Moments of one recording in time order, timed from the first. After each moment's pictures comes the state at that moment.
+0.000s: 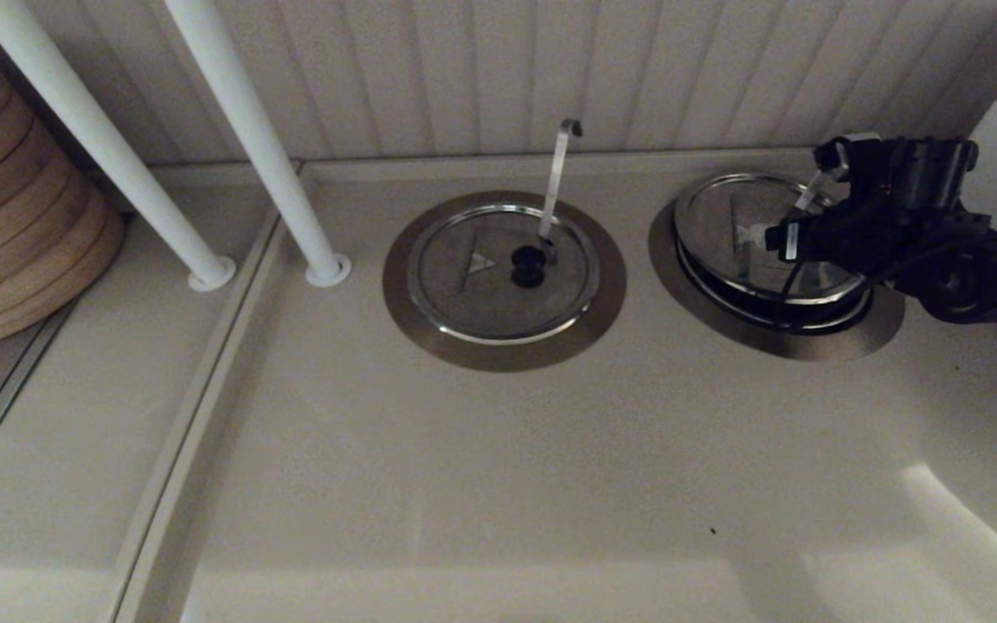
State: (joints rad) left arm 0.00 0.00 0.00 0.00 0.00 -0.01; right arm 0.00 1.98 -1.43 -0.43 -0.18 -0.13
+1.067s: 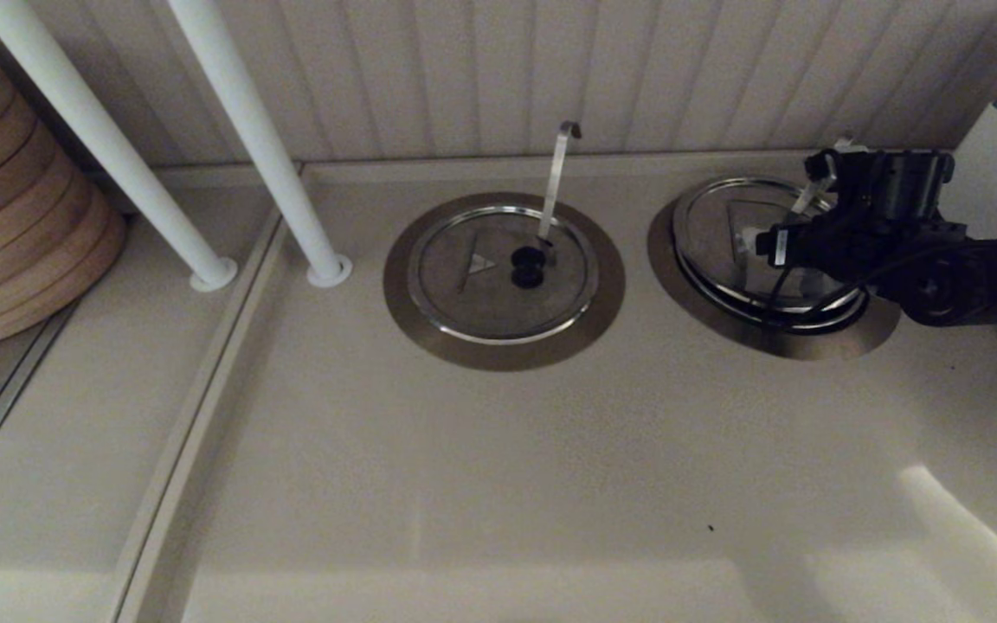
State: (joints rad) left arm 0.00 0.00 0.00 0.00 0.00 -0.01; right arm 0.01 2.05 -1.46 -0.40 -0.19 -0.11
